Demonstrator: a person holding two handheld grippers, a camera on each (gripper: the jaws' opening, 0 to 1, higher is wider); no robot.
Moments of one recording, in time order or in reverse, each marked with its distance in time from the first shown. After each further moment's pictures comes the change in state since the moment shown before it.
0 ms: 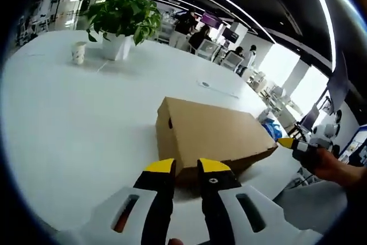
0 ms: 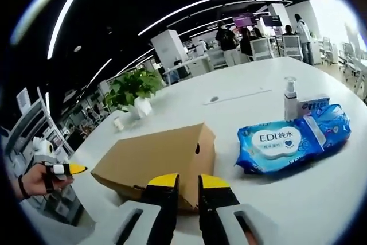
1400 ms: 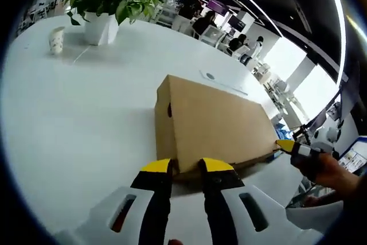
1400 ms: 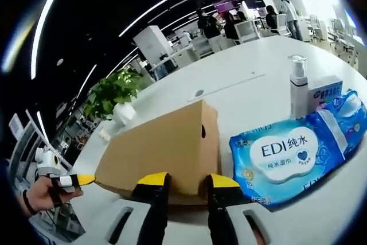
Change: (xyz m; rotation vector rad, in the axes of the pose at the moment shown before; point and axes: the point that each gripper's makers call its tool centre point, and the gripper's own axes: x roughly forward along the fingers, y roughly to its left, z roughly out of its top) left arm 0.107 -0.010 0.024 -0.032 0.106 0.025; right arm 0.071 -0.051 0.024 0.135 0.059 -0.061
